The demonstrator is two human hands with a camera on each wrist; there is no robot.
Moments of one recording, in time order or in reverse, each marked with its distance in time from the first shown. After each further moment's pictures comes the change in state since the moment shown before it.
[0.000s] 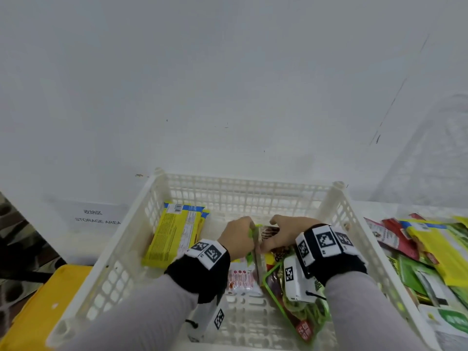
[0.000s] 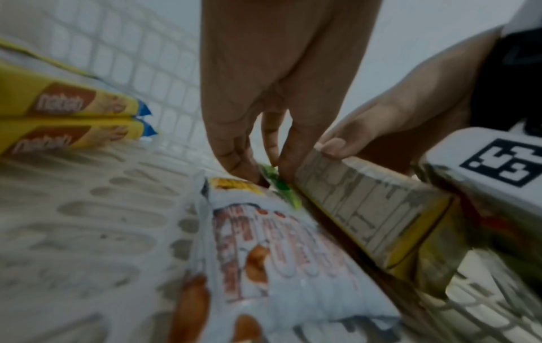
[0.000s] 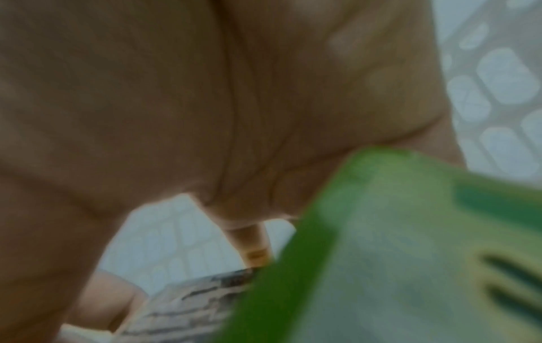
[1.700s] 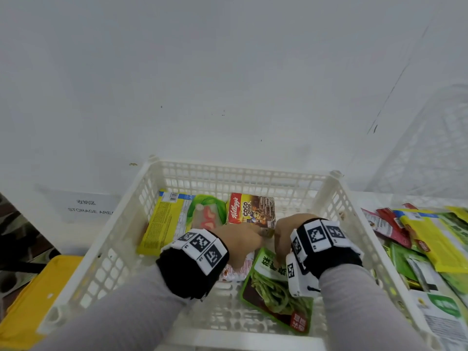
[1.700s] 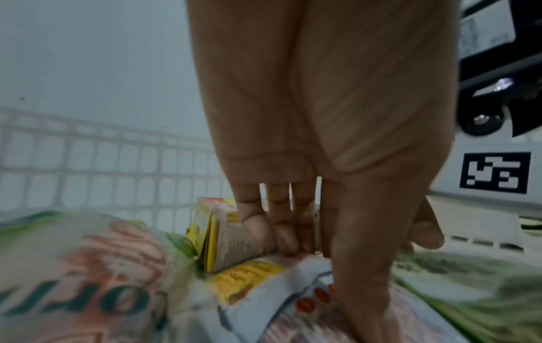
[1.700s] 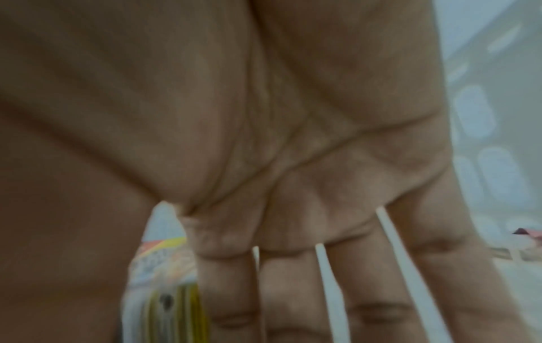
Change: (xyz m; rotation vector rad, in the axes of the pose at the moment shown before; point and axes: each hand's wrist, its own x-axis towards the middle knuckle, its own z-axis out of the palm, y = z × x) left_hand -0.034 0.026 -0.015 0.914 -0.447 0.458; right_hand -0.019 -0.005 0.012 -0.163 -0.156 0.056
